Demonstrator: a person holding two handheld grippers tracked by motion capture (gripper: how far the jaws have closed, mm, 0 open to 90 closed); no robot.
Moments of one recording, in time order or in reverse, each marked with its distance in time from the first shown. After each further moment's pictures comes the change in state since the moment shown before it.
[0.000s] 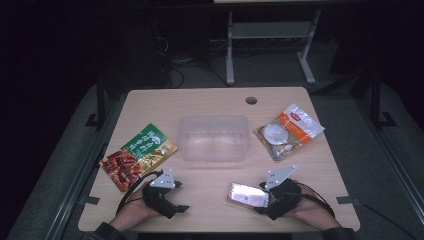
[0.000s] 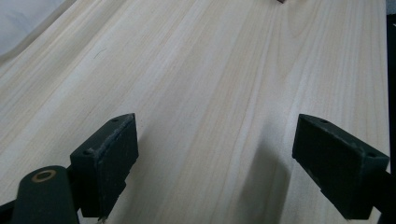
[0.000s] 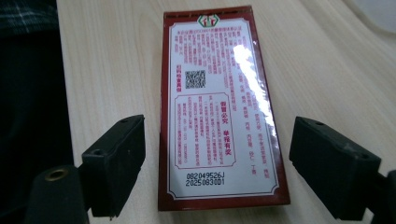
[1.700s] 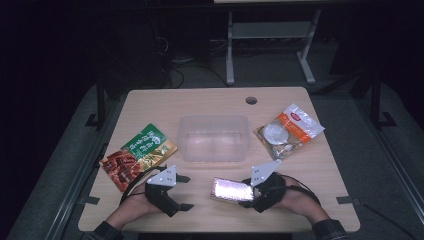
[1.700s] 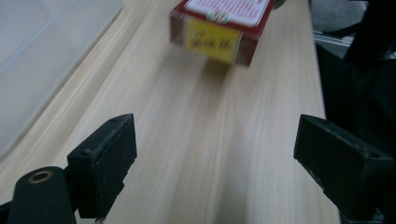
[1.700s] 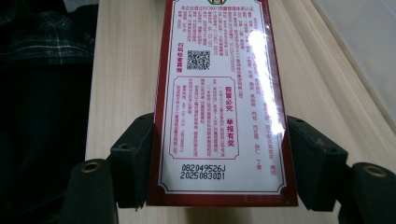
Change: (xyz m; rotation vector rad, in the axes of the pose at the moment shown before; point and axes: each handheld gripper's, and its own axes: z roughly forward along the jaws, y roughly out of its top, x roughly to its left) left arm -0.005 0.028 -0.012 -0.112 -0.107 0.134; right arm 0.000 0.042 0.015 -0.058 0.083 -0.197
